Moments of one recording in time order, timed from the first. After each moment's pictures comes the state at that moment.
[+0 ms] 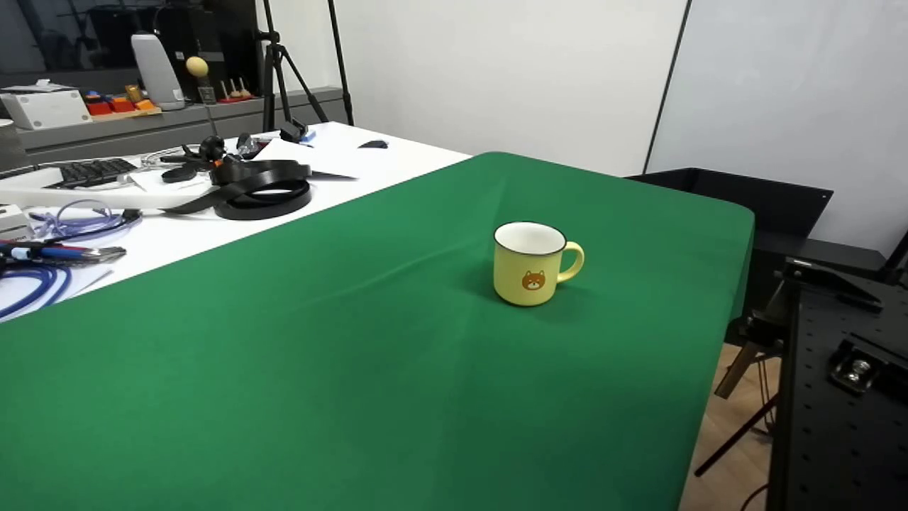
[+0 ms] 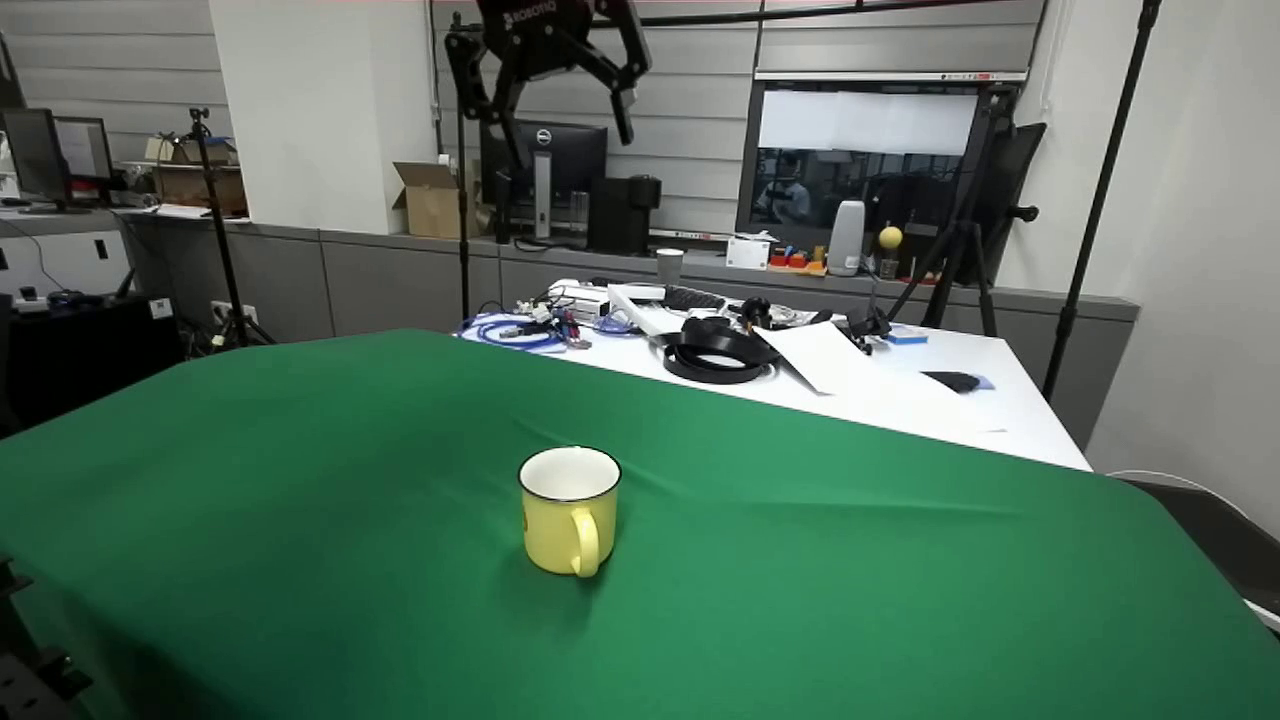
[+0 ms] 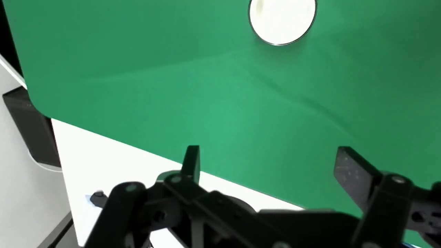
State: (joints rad) arm -0.05 -0.35 -0.01 -2.49 -0.27 2.46 -0.13
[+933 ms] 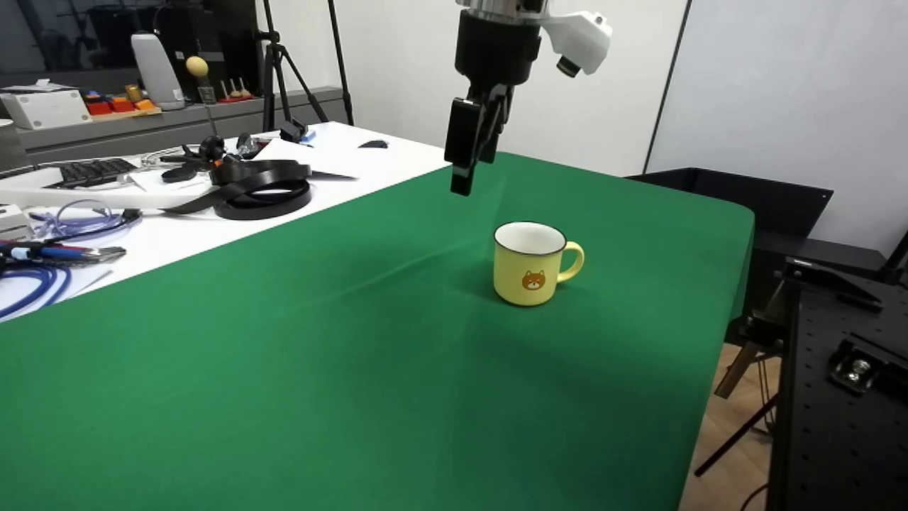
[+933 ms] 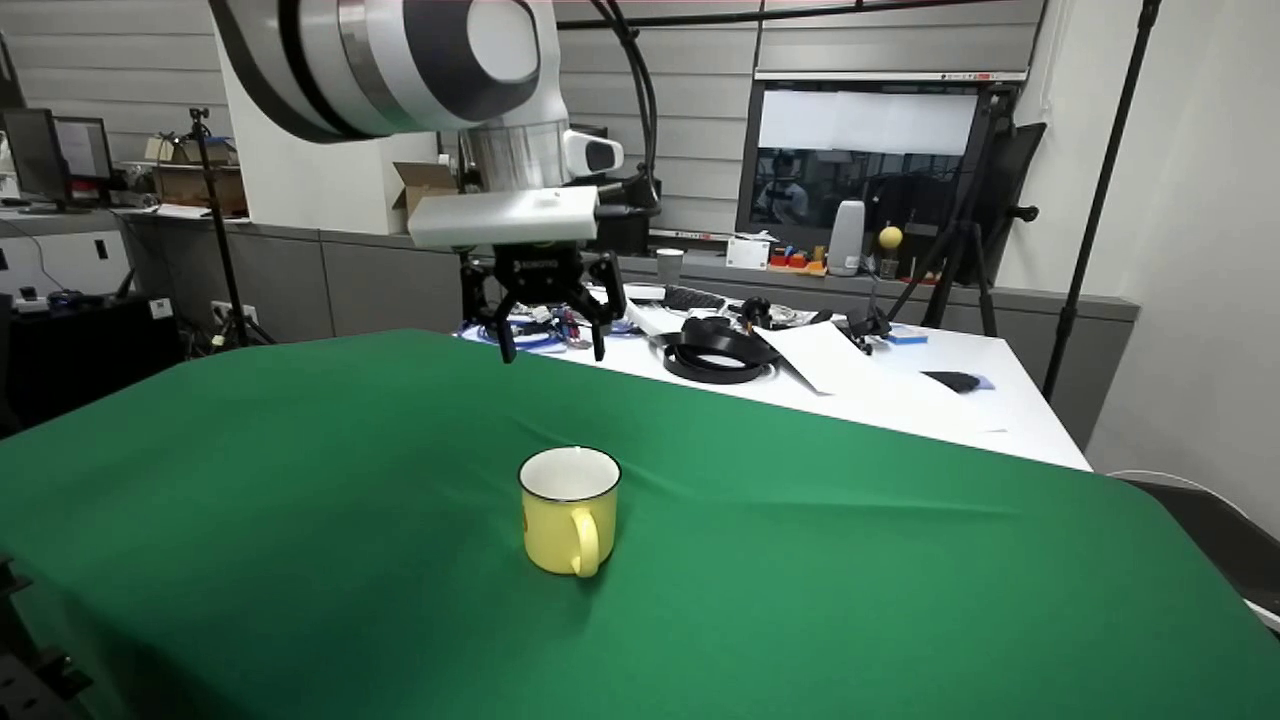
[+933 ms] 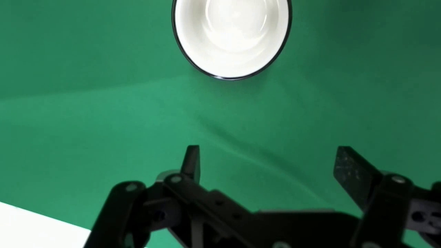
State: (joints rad) arm -0.03 0.10 -0.01 -2.51 -0.13 2.82 -0.26
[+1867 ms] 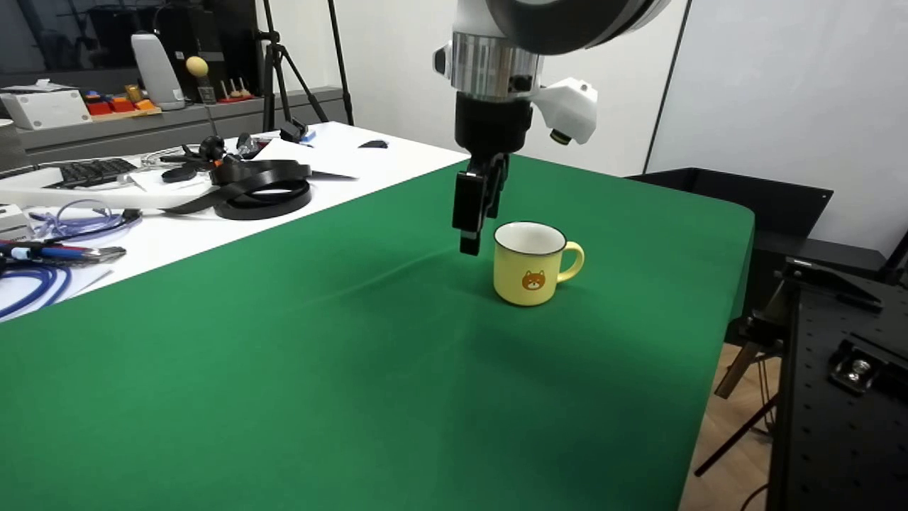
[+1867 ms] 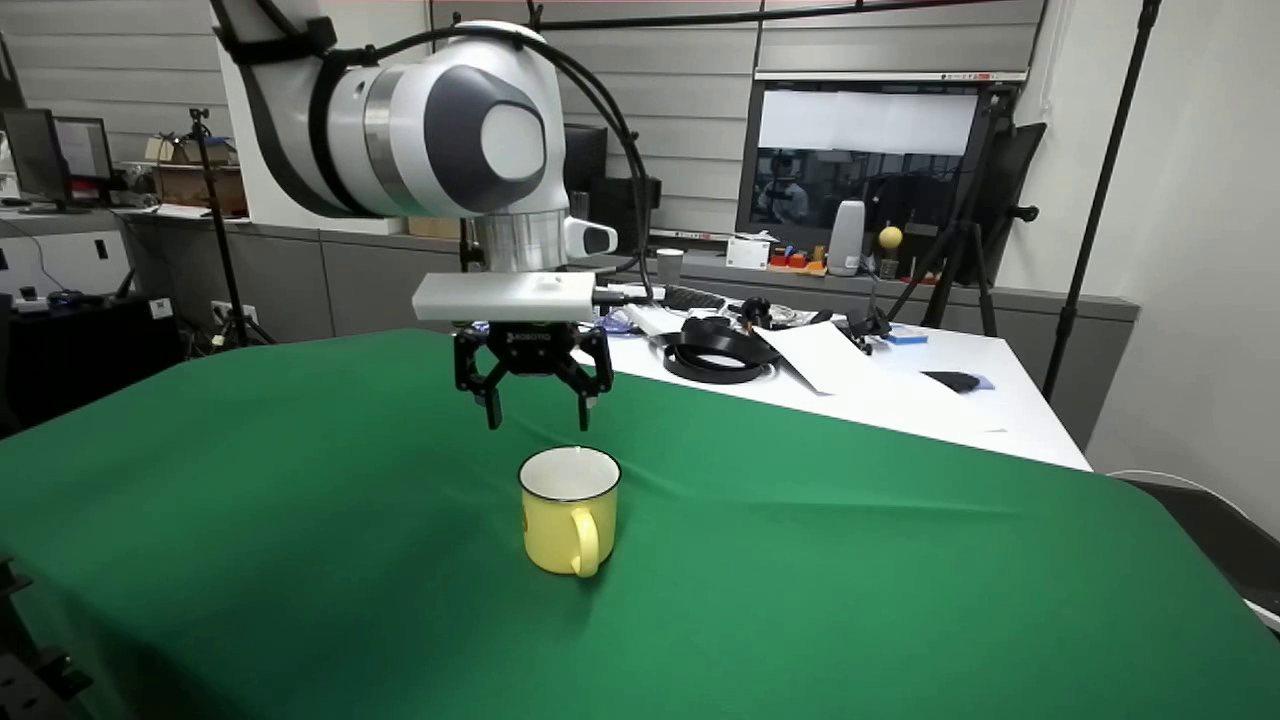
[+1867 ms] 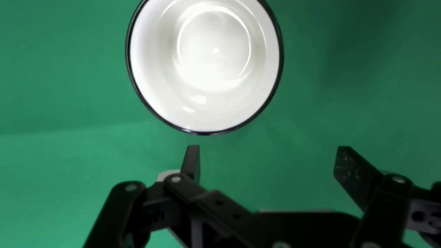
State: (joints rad) arm -0.04 0.27 0.01 -2.47 -0.11 2.84 -0.30
